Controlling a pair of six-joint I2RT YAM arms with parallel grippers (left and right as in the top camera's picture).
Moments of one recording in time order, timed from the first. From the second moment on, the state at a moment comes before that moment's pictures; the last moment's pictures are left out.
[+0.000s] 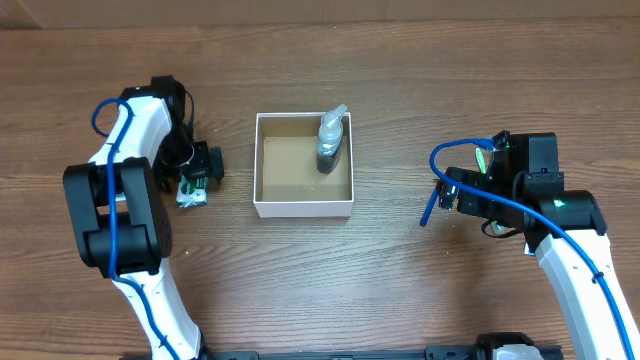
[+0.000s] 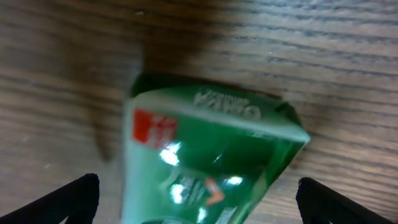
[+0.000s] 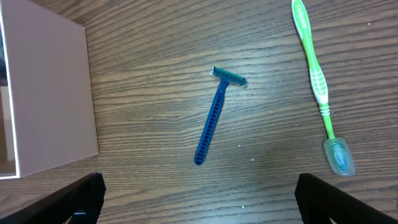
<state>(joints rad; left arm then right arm) 0.10 2.15 1.58 -1.15 -0.01 -0.15 0.03 1.19 0.96 -0.88 -0.16 0.25</state>
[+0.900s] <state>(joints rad) 0.04 2.09 1.70 -1.26 0.03 -0.12 0.03 1.19 0.96 -0.88 -0.16 0.25</state>
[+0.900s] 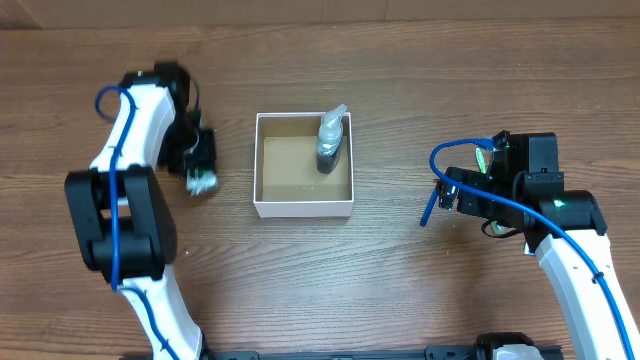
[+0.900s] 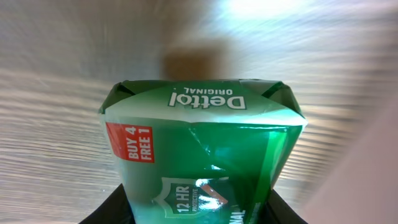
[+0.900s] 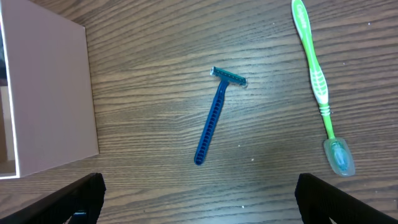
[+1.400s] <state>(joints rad) -0.35 1.89 1.89 -1.20 0.04 -0.20 0.03 1.19 0.96 -0.88 -0.16 0.25</state>
